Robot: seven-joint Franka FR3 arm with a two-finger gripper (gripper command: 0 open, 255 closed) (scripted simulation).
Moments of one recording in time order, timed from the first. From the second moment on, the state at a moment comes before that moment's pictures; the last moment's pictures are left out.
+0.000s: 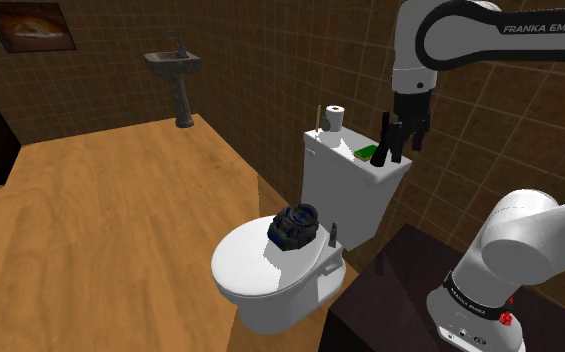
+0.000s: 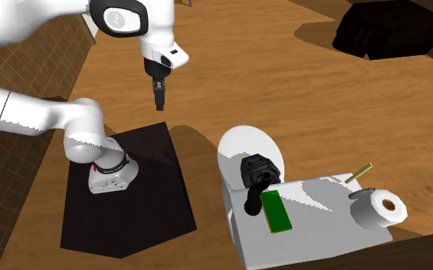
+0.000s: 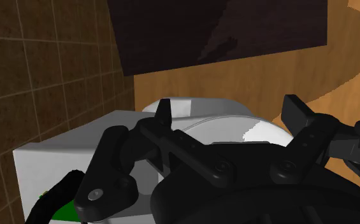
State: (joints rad) arm 0.02 -0.75 -0.03 -2.41 -0.04 1.45 0.12
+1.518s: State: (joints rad) arm -0.07 -0.26 -0.35 -2.10 -0.29 1.80 -0.33
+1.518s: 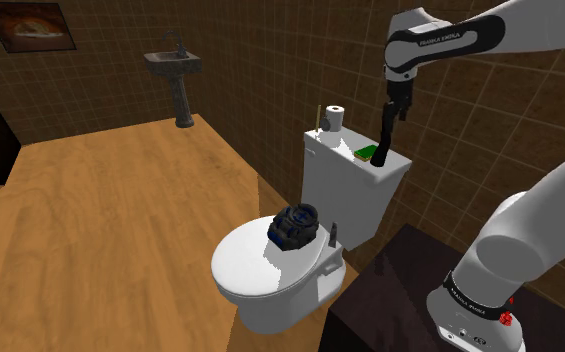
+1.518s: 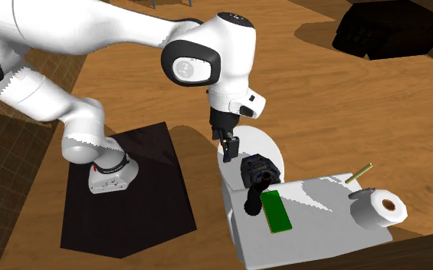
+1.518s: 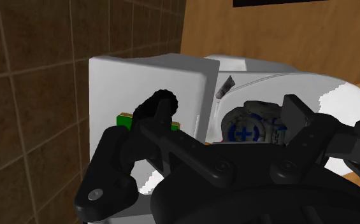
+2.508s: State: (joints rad) arm -0.14 0.12 -0.45 -1.76 -0.18 1.93 -0.59
